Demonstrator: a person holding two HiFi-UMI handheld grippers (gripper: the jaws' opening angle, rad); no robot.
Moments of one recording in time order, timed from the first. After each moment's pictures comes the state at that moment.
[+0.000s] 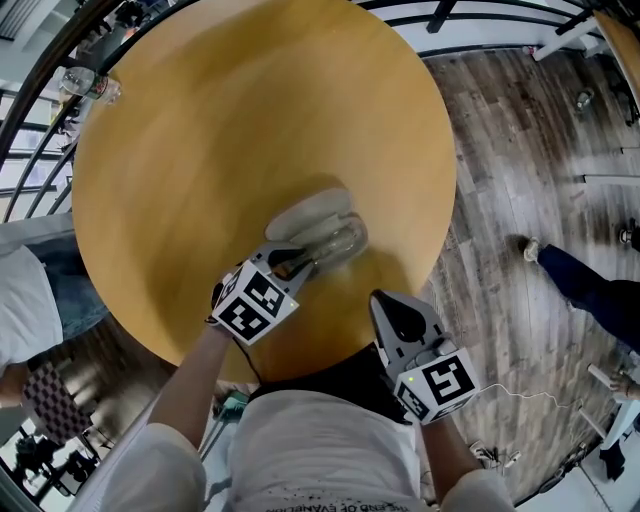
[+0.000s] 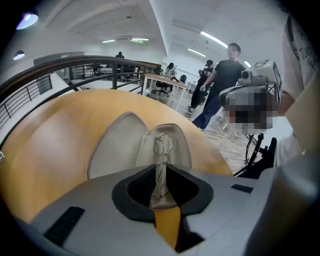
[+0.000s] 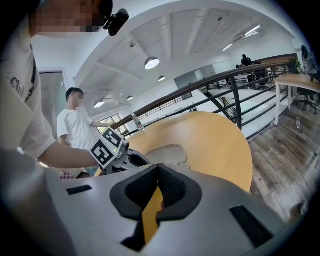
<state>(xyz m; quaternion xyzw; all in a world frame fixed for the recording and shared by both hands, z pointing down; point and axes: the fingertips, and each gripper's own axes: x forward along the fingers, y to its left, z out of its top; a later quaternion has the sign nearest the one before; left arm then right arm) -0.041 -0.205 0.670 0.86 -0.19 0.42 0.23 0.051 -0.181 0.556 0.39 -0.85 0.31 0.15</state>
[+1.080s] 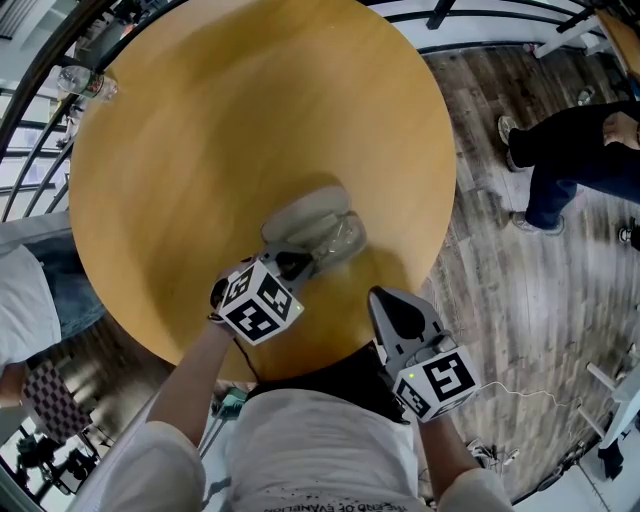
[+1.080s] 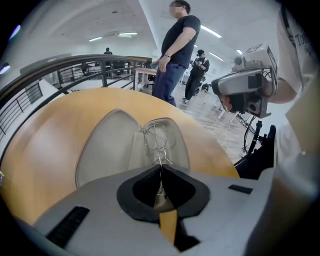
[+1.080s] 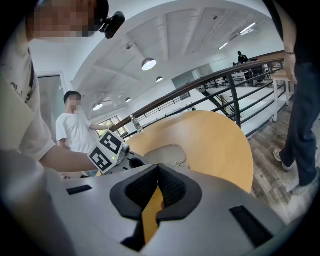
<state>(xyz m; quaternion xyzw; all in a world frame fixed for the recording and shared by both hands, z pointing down) -0.033 -0.200 0.678 0.85 -0.15 0.46 0.20 0.052 -0.189 0.560 0.40 -0.85 0.32 0.14</state>
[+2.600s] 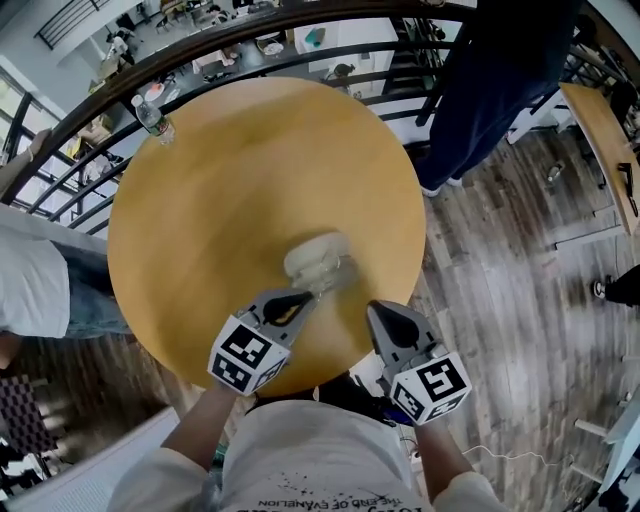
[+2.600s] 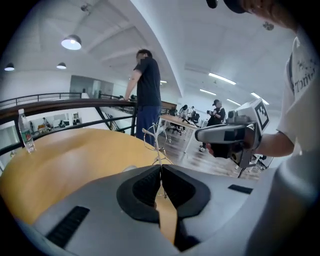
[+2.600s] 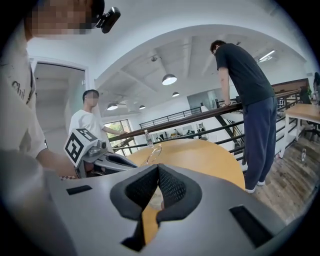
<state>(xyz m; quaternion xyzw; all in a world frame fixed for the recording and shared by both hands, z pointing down) -0.042 -0.170 0.482 0.89 -0.33 0.21 0.21 0.042 -0.166 0.433 0.39 -0.90 0.19 0.11</state>
